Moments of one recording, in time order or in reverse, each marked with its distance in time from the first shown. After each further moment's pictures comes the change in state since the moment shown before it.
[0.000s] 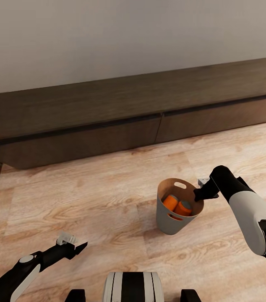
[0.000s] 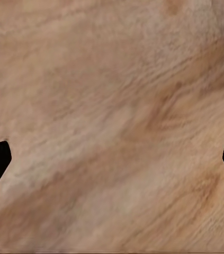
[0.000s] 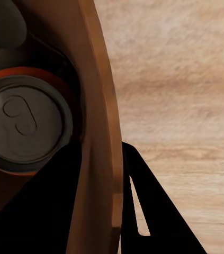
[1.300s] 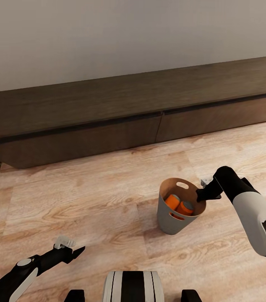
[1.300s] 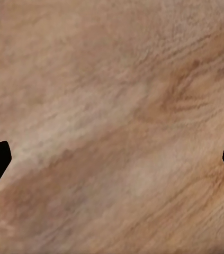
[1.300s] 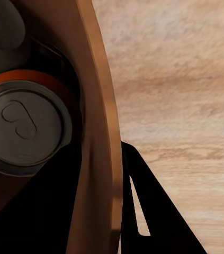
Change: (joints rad) left arm 0.001 0.000 0.001 0.052 -0.001 -0.001 -0.005; right arm 0.004 -0.026 -0.001 -0.001 -0.034 0.009 0.010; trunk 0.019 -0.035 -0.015
